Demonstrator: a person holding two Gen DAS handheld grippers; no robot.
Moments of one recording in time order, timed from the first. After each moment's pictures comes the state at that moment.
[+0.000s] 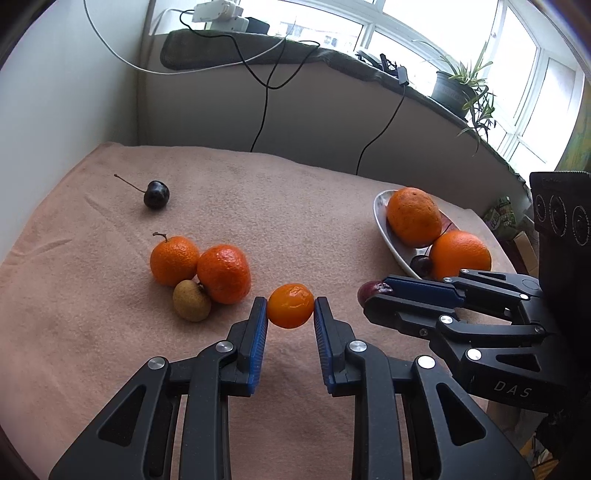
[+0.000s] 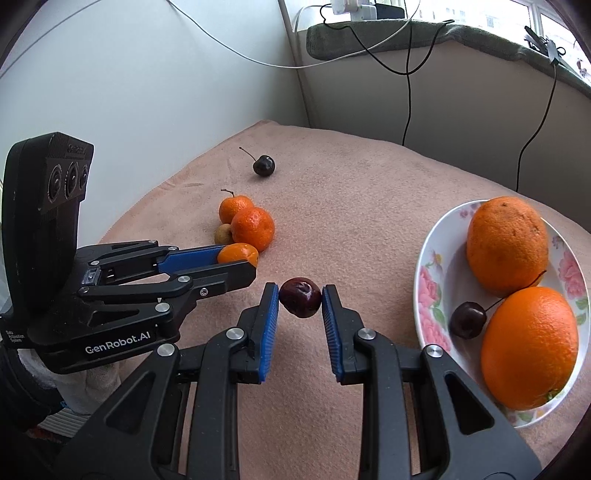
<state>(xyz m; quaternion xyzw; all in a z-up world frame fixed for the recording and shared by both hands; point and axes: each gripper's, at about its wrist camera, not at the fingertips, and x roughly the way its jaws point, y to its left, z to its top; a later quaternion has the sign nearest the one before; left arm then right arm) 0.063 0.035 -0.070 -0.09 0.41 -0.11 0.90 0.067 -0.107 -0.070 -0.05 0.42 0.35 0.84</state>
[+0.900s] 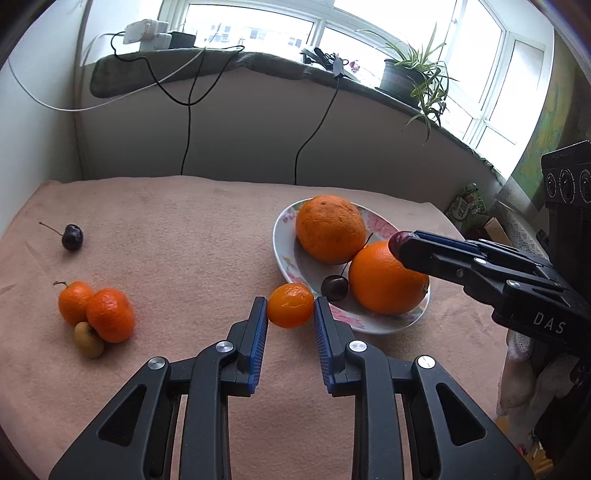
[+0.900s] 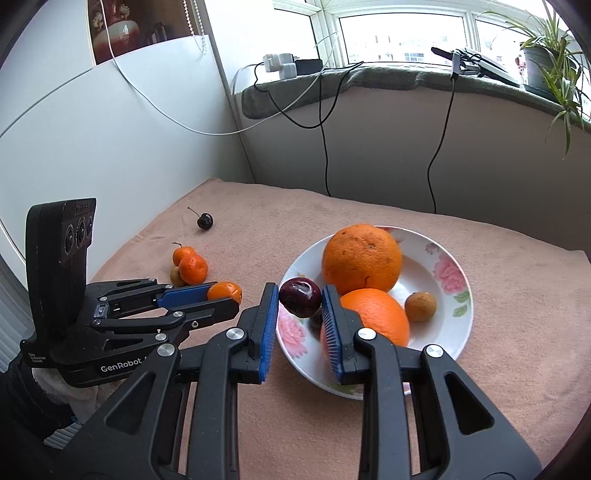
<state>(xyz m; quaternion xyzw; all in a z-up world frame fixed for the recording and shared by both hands) 0.081 -0.042 -0.051 -0.07 0.39 -0.17 0.90 0.076 -0.213 -0.021 0.00 0.37 0.28 0.89</state>
